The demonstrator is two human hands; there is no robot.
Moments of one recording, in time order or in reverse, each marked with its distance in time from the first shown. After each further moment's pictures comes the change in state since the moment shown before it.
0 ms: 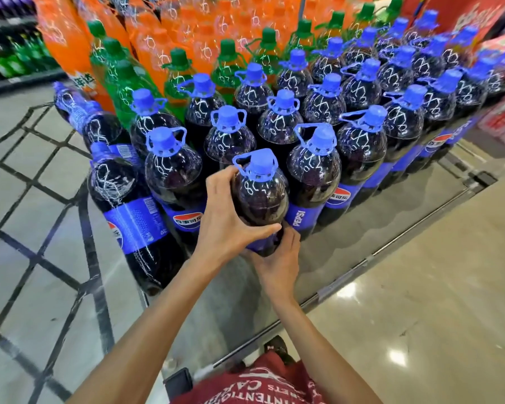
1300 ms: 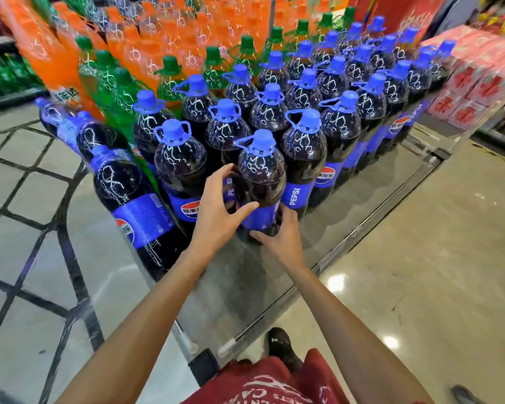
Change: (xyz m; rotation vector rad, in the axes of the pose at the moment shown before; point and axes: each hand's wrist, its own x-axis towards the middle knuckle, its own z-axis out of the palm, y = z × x) left_hand -0.023 -0.025 -0.029 -0.121 -0.092 -0.054; right_hand 0.000 0.002 -0.012 0.075 -0.109 -0.063
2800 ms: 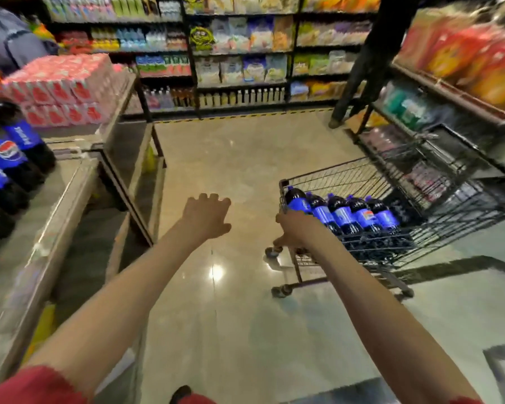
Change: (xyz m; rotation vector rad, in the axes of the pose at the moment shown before) left_hand -0.335 0.343 0.393 1.113 -1.043 1.000; right_hand -0.475 0.087 -0.513 -0.867 0.048 0.879
